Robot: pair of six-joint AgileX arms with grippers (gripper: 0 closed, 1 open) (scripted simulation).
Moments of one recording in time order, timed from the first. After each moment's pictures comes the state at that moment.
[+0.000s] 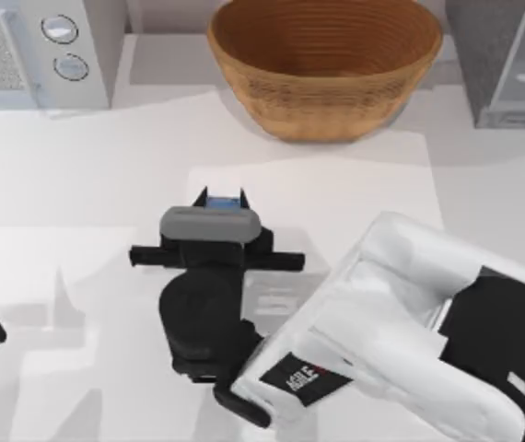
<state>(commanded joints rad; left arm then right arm) 0.00 0.00 0.00 0.00 0.00 0.00 1.01 2.58 1.34 1.23 1.11 0.02</state>
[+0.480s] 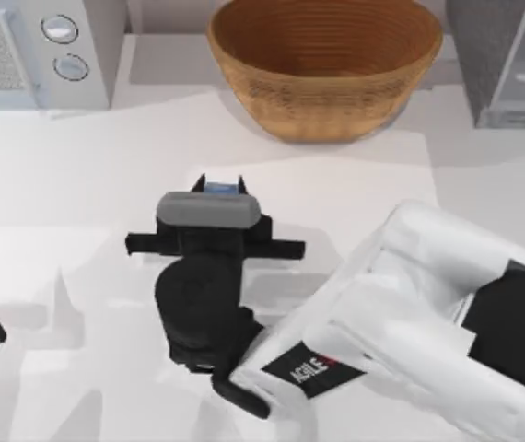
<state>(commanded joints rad) 0.00 0.00 0.00 0.00 0.00 0.00 1.01 2.51 1.32 1.18 1.11 0.02</state>
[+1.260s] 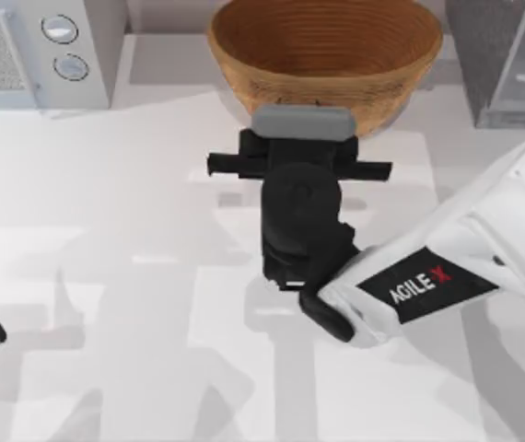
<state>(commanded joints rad) 0.00 0.00 0.00 0.00 0.00 0.00 0.80 2.28 1.13 1.16 0.89 0.03</state>
